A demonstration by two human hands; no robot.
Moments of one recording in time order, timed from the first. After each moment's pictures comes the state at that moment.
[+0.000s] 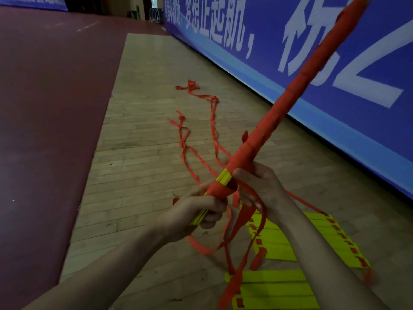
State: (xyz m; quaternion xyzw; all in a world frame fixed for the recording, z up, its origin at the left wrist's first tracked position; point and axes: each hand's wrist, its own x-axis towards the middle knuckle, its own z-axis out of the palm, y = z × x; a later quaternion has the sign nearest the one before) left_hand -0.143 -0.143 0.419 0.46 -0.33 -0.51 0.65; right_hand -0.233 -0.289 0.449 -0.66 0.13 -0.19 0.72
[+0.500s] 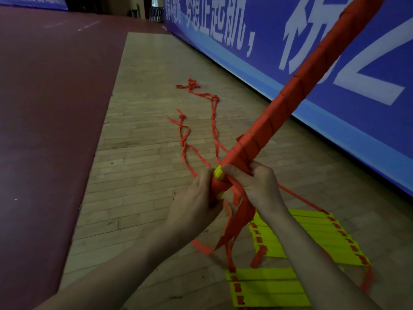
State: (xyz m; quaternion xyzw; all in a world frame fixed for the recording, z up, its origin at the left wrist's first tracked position) left_hand -0.151 -0.150 0.407 0.82 -0.45 0.01 0.36; right_hand -0.223 -0.285 0.440 -0.75 0.23 -0.30 0.54
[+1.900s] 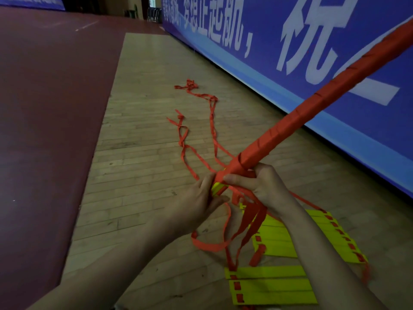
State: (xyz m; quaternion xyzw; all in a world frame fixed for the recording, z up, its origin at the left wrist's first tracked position) left_hand -0.143 -0.145 0.413 0.80 -0.51 -0.06 0.32; right_hand -0.238 -0.291 0.453 -0.75 0.18 -0.18 0.61
